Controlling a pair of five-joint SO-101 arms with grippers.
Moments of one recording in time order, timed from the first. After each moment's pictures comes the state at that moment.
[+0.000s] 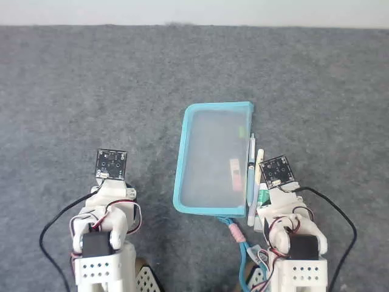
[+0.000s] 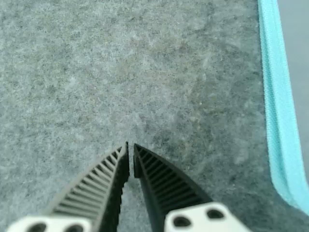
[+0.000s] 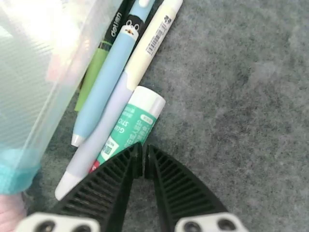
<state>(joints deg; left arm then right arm) -12.2 -100.6 97.1 68.0 -4.6 -2.5 -103.3 95.3 74.5 17.7</state>
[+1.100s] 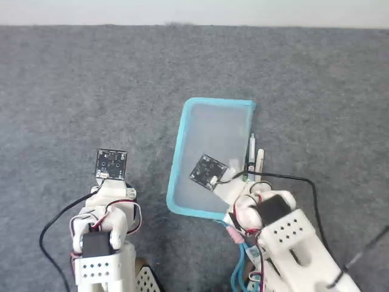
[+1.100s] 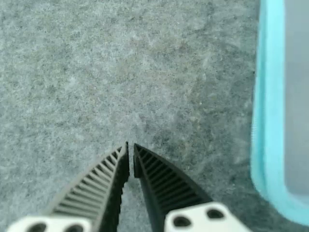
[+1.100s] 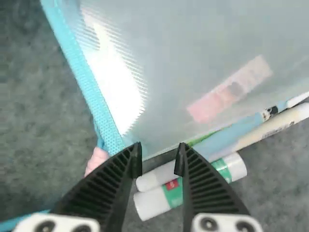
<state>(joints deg) -12.2 -100.6 97.1 68.0 -4.6 -32.0 -53.5 68.0 66.4 27.7</state>
